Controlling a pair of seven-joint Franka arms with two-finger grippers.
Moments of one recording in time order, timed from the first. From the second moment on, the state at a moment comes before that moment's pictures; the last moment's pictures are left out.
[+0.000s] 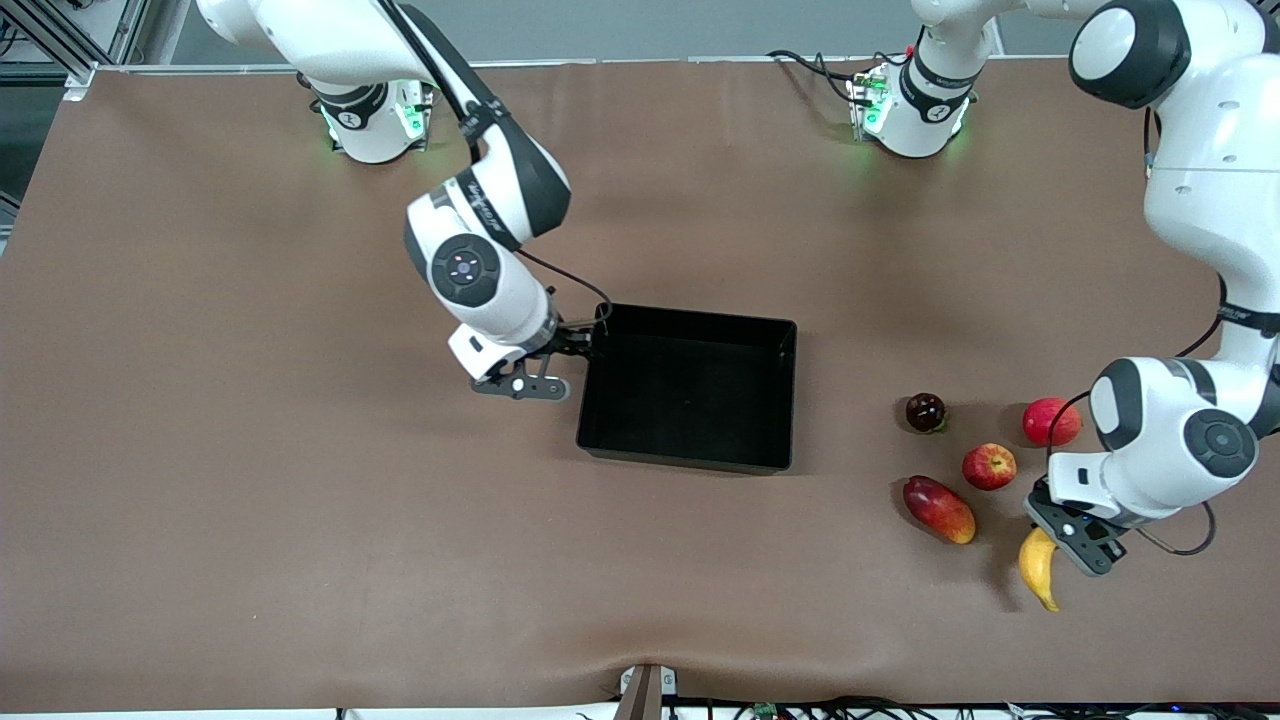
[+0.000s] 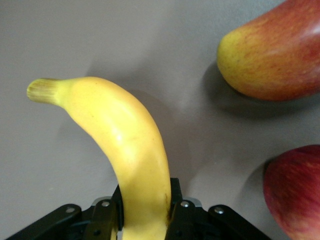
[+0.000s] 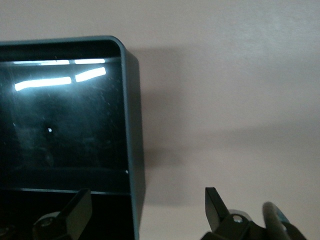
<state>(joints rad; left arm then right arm) 0.34 0.92 -0.32 -1.37 0.36 2.42 0.93 0.60 0.51 0.01 -1.66 0.19 2.16 0.64</state>
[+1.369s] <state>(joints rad) 0.35 0.57 -0.41 -1.33 0.26 1.88 0.45 0.59 0.57 -0.01 -1.56 0.19 2.09 0.62</state>
